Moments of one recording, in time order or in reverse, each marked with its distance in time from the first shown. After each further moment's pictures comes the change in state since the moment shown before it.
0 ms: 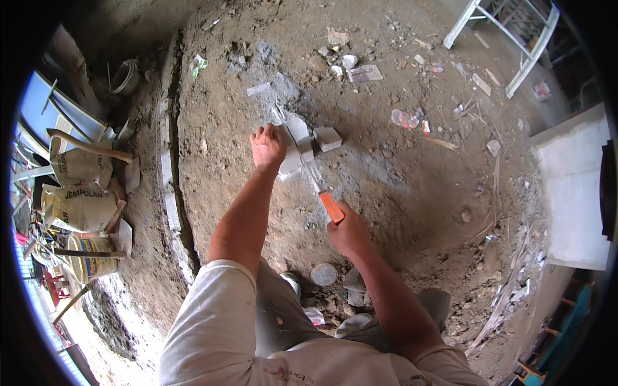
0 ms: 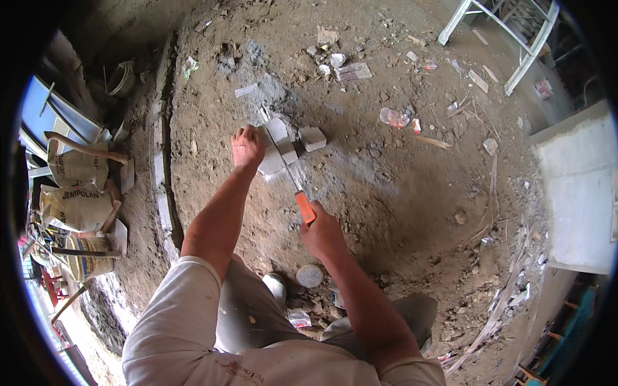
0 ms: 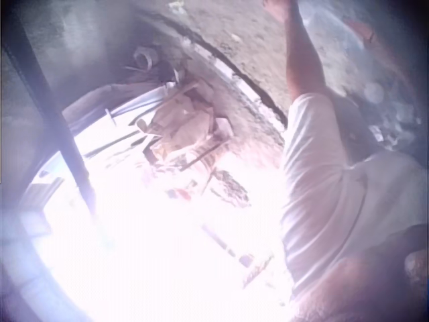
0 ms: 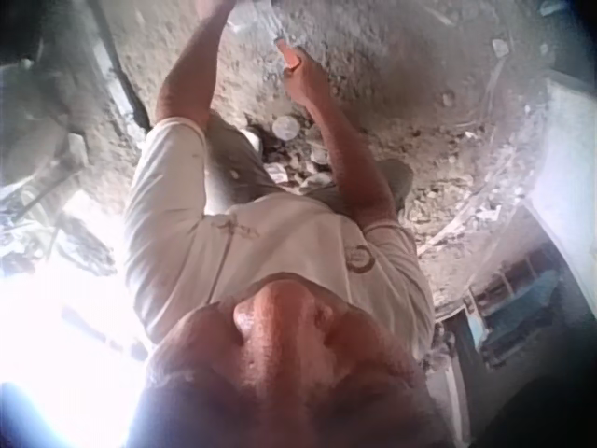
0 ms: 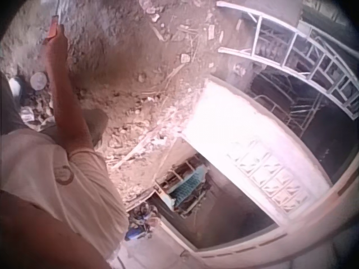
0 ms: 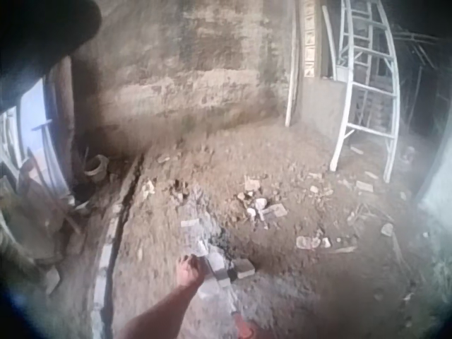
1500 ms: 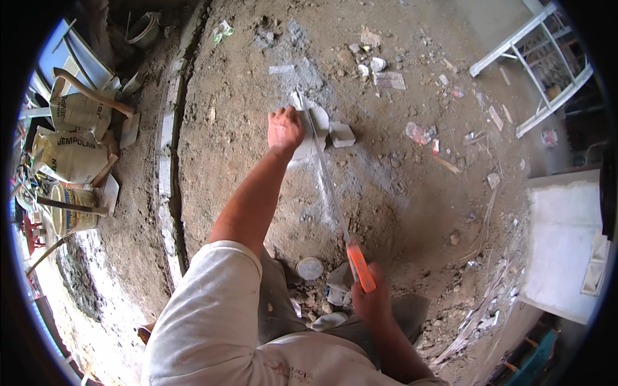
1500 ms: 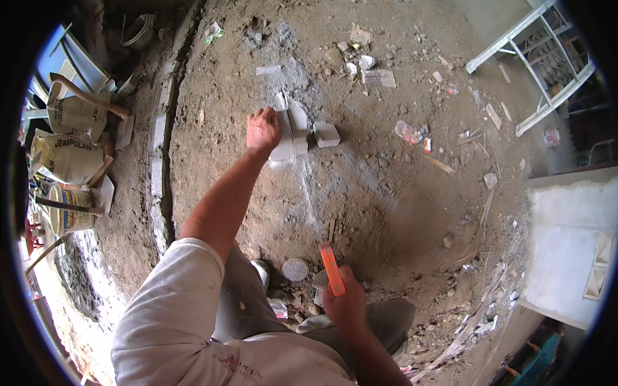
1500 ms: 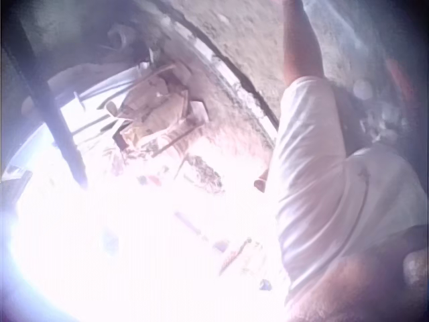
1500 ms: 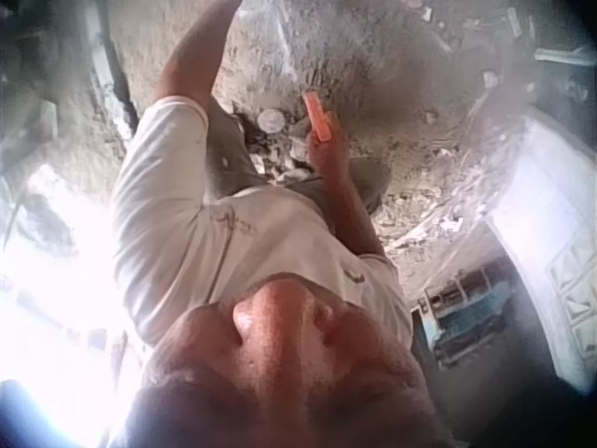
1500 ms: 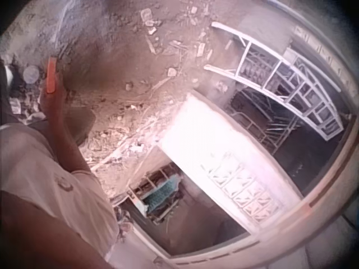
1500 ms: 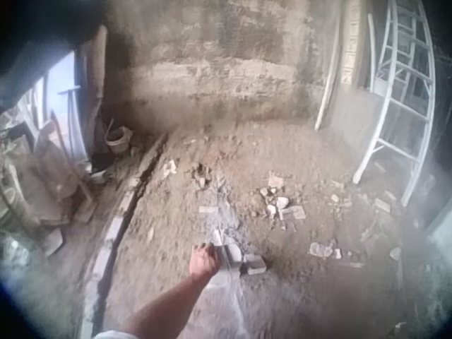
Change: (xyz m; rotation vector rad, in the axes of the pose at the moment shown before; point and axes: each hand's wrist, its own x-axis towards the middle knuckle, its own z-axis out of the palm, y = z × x) left_hand 0.012 0.001 -0.004 0.024 -0.009 -0.103; right_hand -0.111 0.007 -0.046 0.002 -0.015 -0.069
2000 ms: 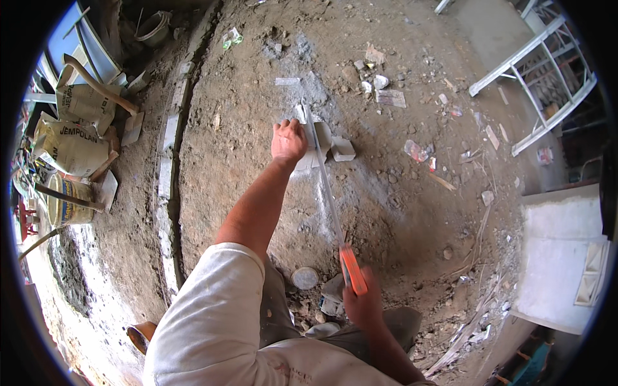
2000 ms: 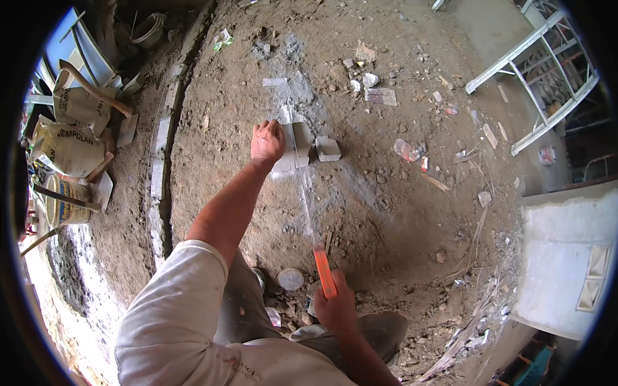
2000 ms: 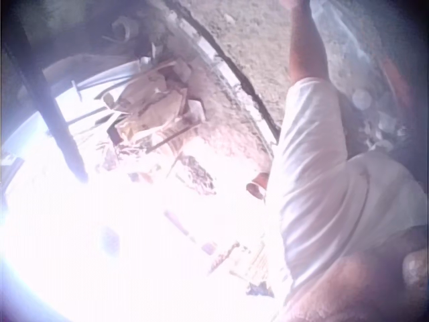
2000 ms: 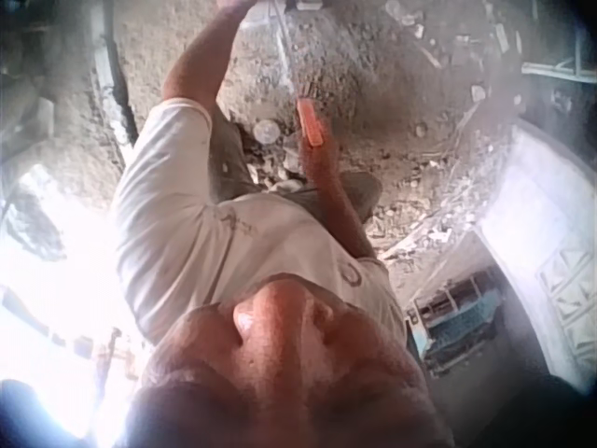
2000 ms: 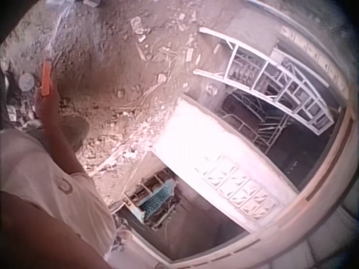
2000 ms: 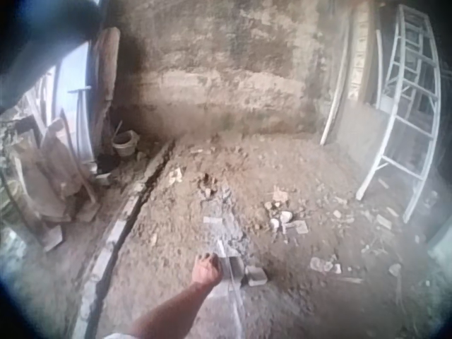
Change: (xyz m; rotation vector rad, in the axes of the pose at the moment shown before) left_hand -0.006 -0.007 -0.003 -0.061 -0.018 -0.003; right_hand 0.005 -0.014 0.004 -0.062 -0.017 -0.090
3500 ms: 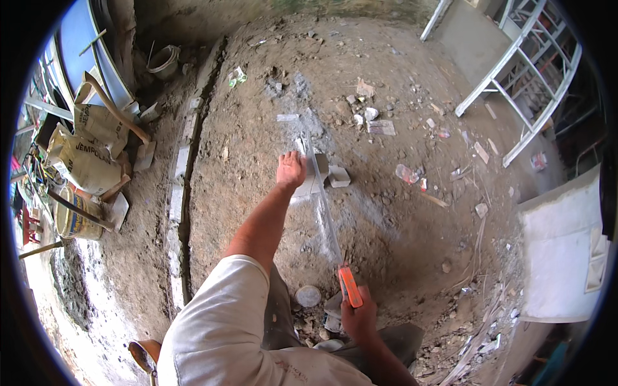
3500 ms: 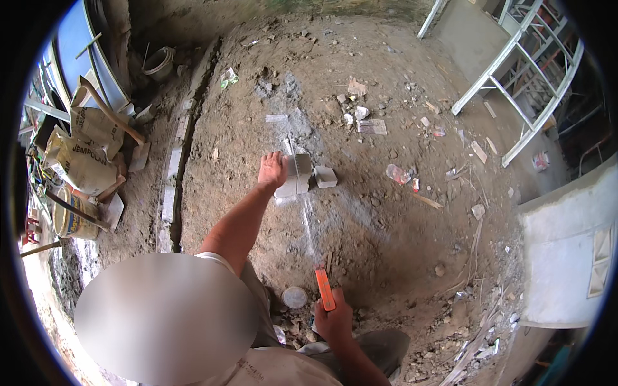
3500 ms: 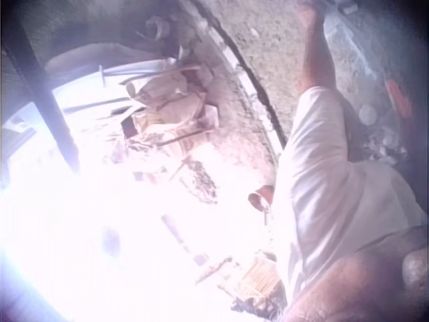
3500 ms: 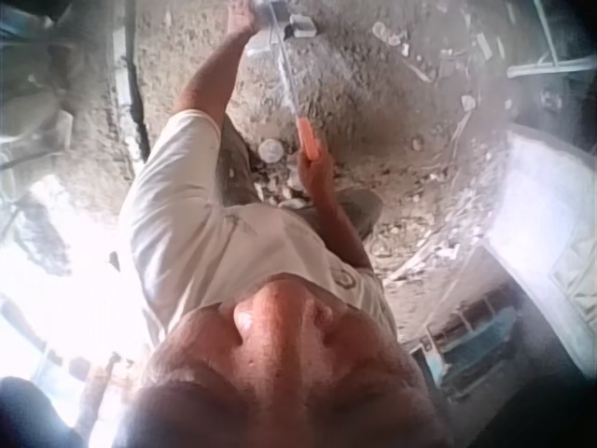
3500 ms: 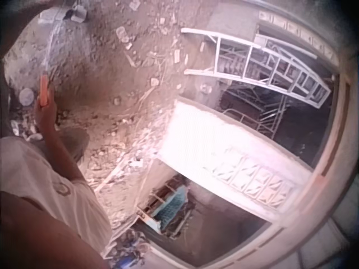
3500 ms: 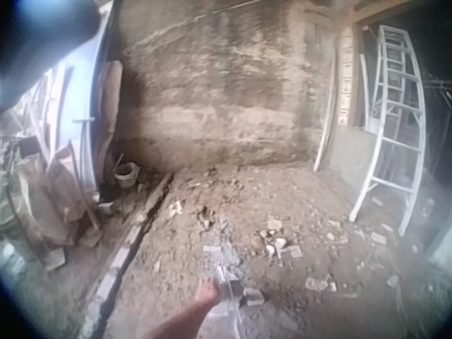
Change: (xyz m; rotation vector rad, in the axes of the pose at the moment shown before) left_hand -0.004 -0.027 0.011 0.000 -0.050 0.059; right_hand -0.040 -0.002 0.010 0.165 0.171 -0.018
